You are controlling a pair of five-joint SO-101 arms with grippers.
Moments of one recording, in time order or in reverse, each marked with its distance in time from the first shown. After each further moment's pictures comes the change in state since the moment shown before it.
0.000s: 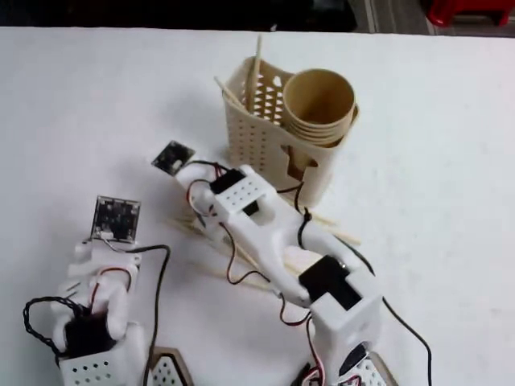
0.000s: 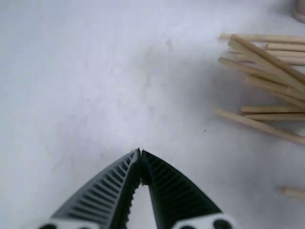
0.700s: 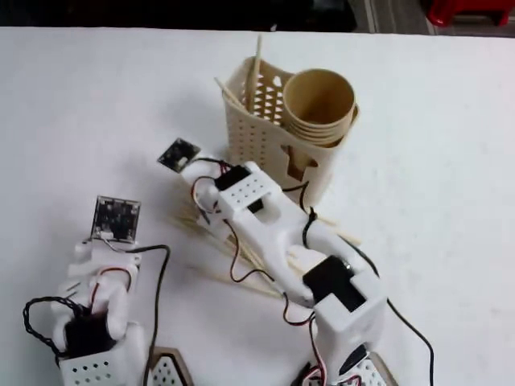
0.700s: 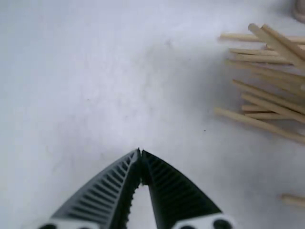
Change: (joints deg) left arm 0.0 0.0 0.0 0.0 0.0; right arm 1.2 -1.6 0.1 2.8 0.1
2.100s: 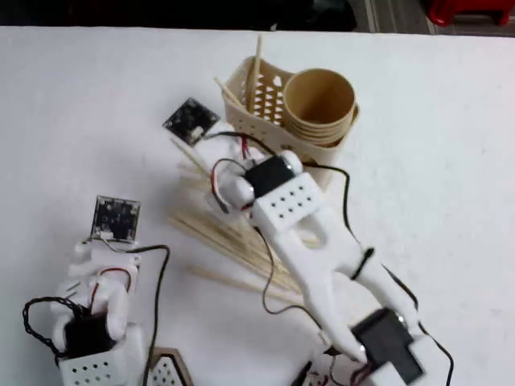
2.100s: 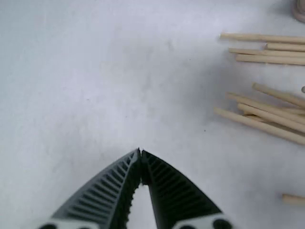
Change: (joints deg) left arm 0.0 0.0 0.0 0.0 0.0; right arm 2.3 -26.0 0.0 9.1 0.0
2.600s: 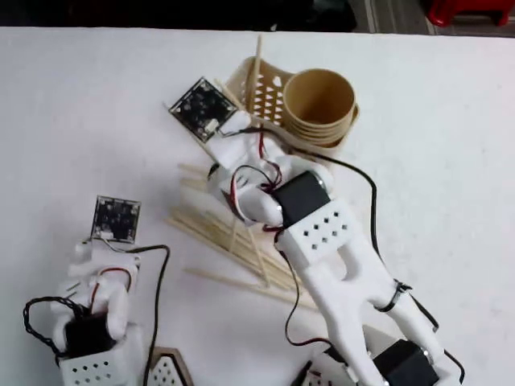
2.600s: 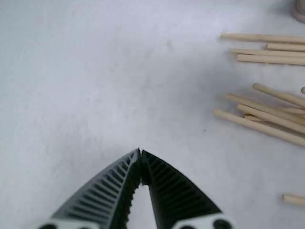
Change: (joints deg) left arm 0.0 0.0 0.0 0.0 0.0; right arm 0.3 -12.3 0.0 -3.2 -0.1
